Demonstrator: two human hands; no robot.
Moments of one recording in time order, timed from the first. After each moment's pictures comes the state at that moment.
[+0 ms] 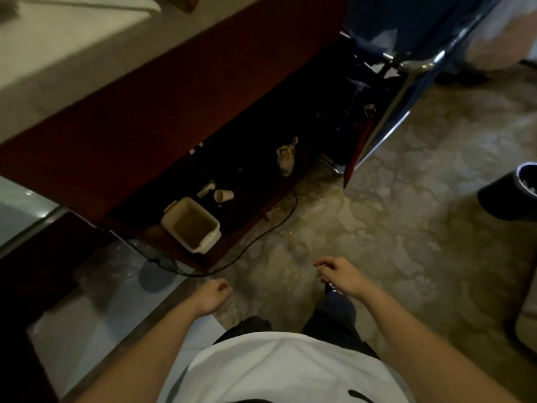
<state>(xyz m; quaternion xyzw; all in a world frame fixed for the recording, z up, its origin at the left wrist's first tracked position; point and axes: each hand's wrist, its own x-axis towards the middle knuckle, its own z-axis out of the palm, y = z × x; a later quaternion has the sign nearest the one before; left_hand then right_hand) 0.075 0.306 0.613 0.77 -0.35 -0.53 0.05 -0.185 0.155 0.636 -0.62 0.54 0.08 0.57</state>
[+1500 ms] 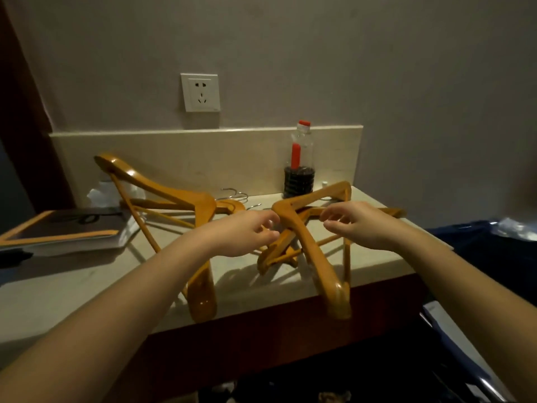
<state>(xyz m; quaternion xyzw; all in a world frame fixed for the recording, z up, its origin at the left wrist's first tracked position) 0.183 -0.069 1.031 0.85 -0.48 -0.12 0.17 0.066 -0.260 1.028 -0.97 0.12 -0.09 0.19</state>
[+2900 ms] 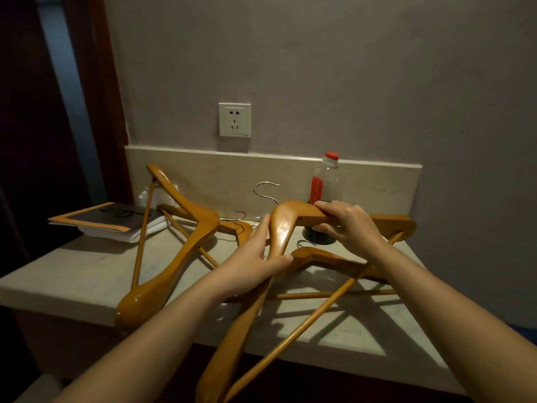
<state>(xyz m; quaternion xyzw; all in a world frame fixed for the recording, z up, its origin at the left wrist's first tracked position) 0.145 -0.182 1.013 0.87 -0.23 -0.05 0.43 0.181 -0.407 1.017 -0.94 -0.15 -0.27 0.13</state>
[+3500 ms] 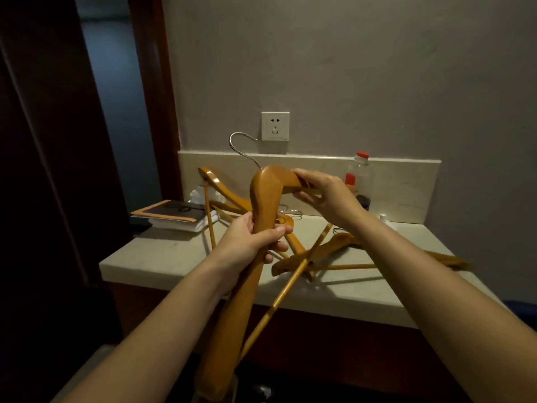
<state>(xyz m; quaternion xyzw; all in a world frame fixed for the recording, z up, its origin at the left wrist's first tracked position) 0.061 -0.054 1.050 0.69 -0.19 -0.07 0.70 0.132 -0.252 1.070 -0.90 -0.21 -0.31 0.21</state>
